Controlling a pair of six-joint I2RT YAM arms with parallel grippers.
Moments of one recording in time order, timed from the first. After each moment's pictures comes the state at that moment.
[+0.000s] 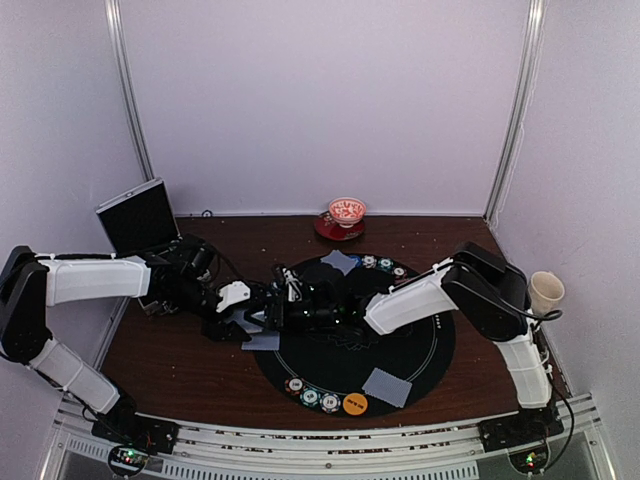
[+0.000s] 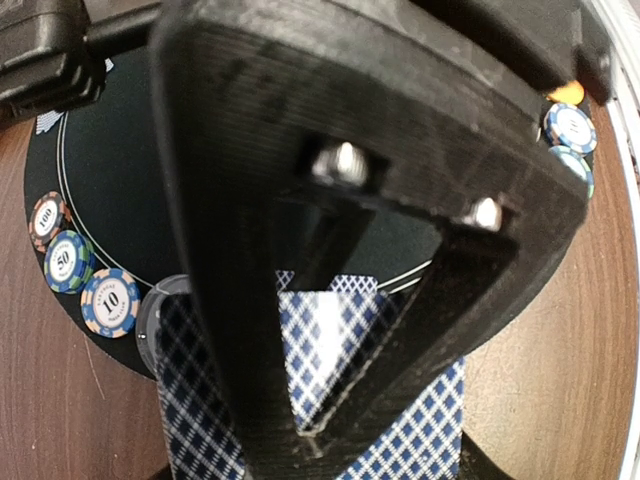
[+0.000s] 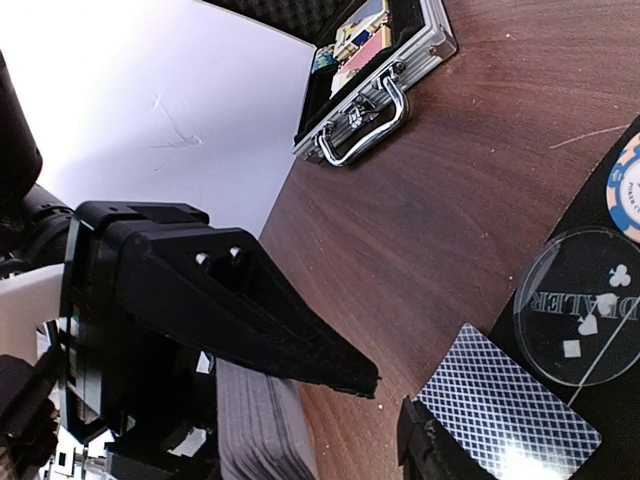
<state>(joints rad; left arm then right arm) -0.53 1.46 0.83 -0.45 0.50 0.83 1.01 2.24 1.36 0.59 -0.37 0.94</state>
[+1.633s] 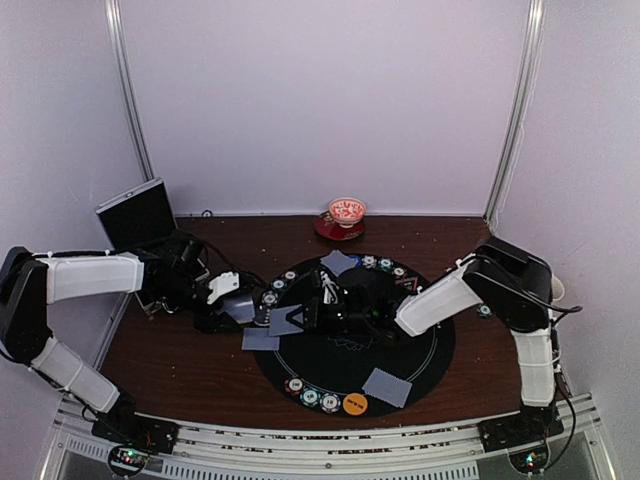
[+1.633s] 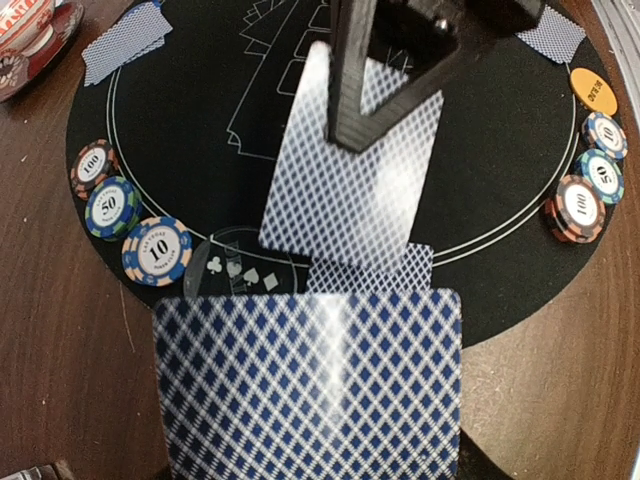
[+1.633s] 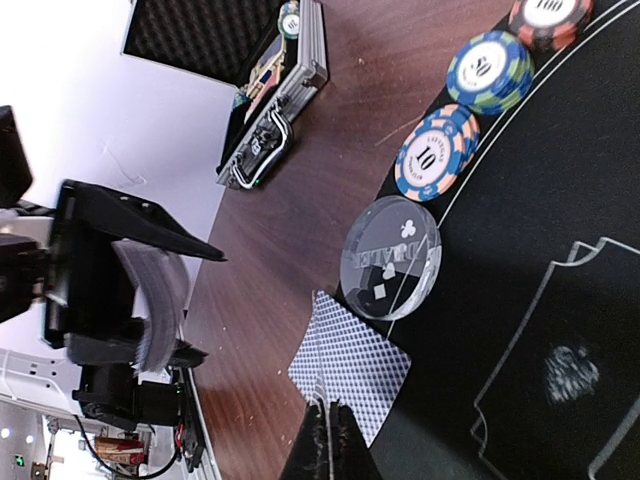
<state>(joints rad) -0.43 1.46 0.83 -0.45 0.51 0.83 0.94 2.09 1.07 0.67 -0.31 0.95</state>
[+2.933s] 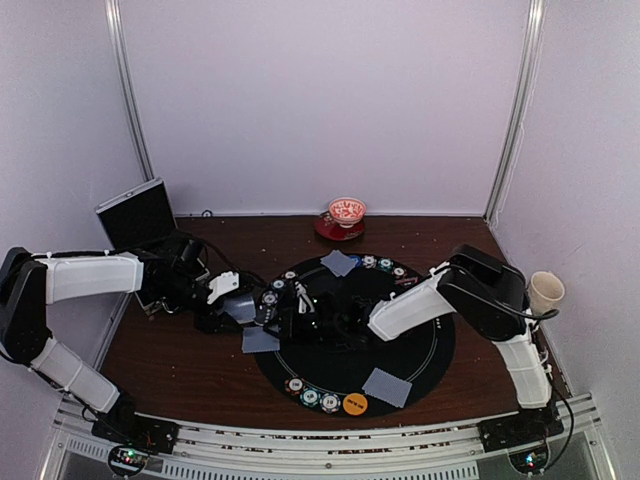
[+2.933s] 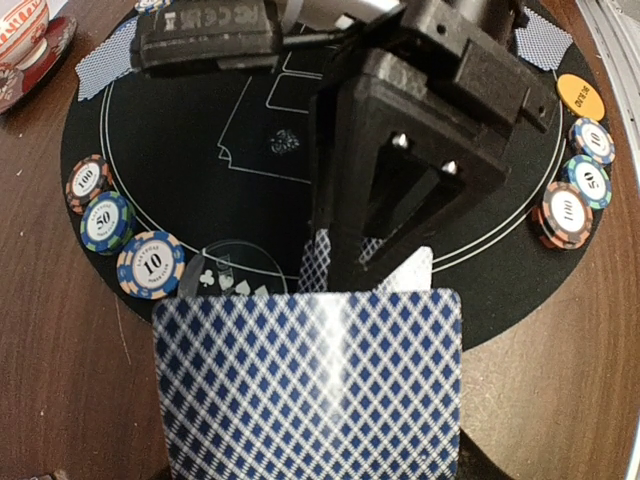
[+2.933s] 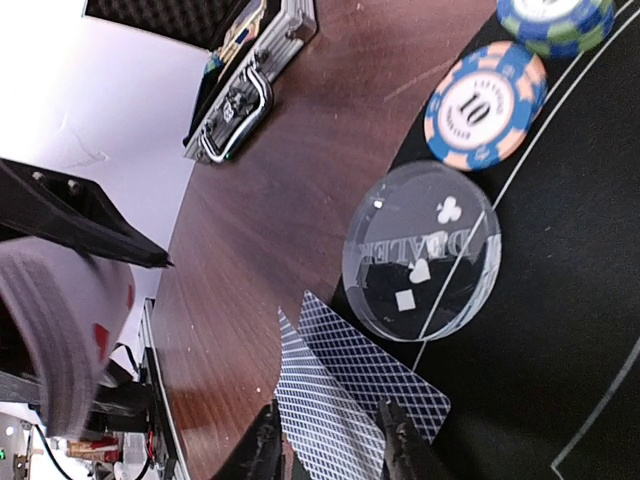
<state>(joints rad) -0.43 1.45 0.83 -0.45 0.55 0.83 1.01 2.25 1.29 0.53 -0.26 0.93</state>
